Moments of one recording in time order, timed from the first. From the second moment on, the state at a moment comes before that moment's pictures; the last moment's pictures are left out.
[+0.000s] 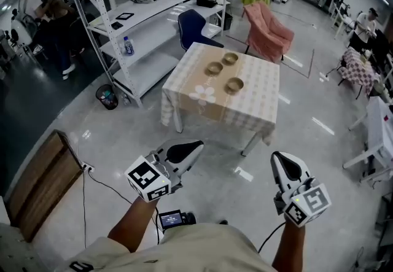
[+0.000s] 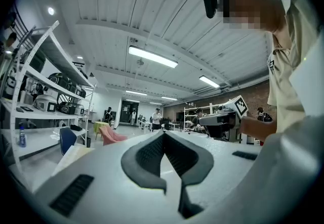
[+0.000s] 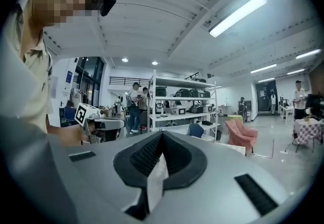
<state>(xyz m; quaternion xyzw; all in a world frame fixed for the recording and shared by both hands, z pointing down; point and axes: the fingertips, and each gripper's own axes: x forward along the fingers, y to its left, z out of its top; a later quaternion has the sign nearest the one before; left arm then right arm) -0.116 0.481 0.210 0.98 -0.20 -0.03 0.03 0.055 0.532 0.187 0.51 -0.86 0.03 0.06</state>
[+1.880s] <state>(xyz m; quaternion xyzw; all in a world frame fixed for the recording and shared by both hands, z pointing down) -0.030 0.287 0.240 0.97 -0.24 -0.01 0.05 0.149 0.316 0.227 0.51 -0.86 0.03 0.08</state>
